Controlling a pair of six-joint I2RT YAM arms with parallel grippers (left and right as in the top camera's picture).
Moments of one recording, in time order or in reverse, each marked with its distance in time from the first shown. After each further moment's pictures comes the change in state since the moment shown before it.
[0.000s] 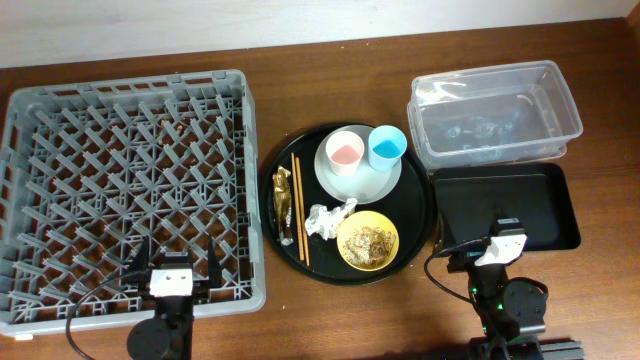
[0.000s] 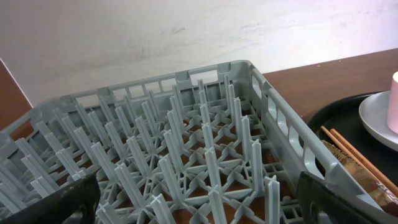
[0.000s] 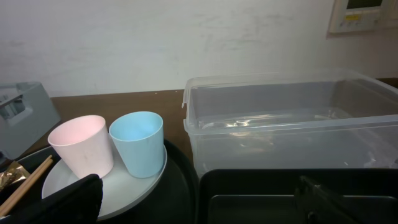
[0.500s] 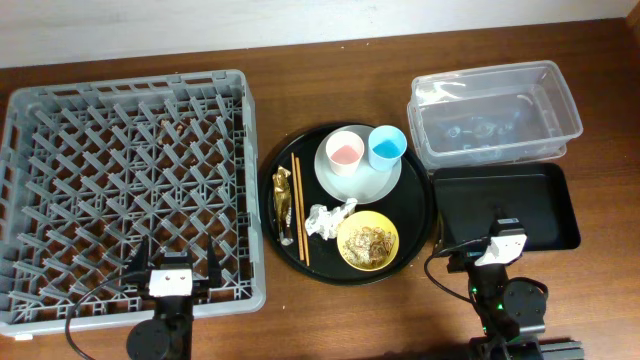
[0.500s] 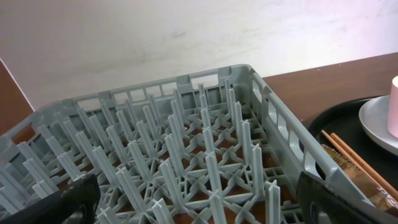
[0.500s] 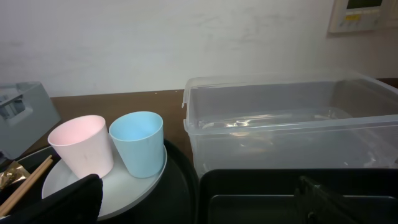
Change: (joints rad) left arm 0.000 0.000 0.000 0.018 0.004 0.000; right arm 0.000 0.000 0.000 0.000 0.000 0.000
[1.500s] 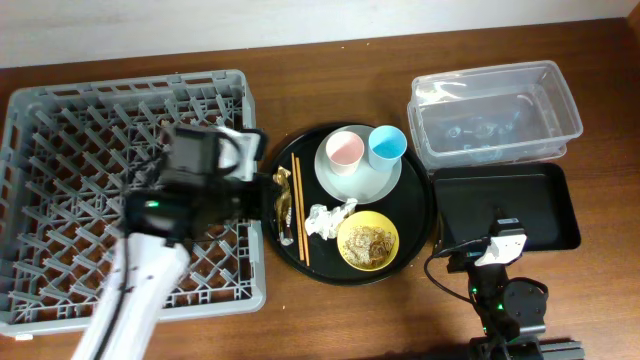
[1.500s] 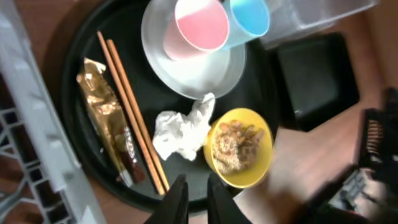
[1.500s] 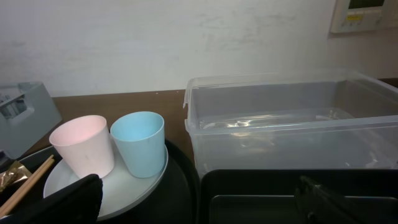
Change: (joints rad) left arm -0.361 1.339 1.181 -0.727 0.374 -0.414; right arm 0.000 0.000 0.000 0.002 -0.005 0.001
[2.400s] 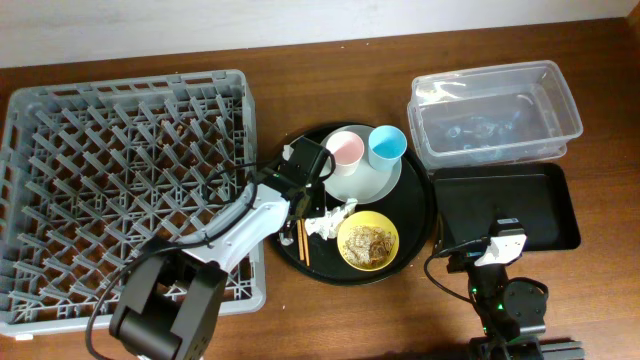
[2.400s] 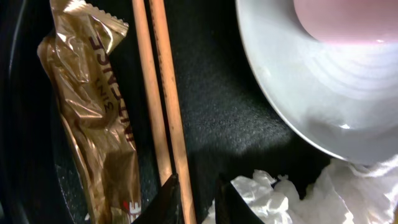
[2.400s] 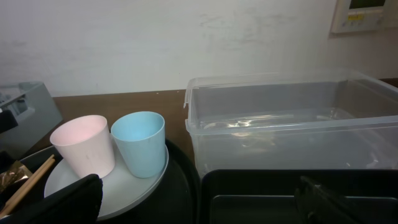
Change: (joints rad) left arm -0.239 0.513 0.002 0.234 -0.455 -0.246; right arm 0.000 0.000 0.000 0.000 -0.002 -0.001
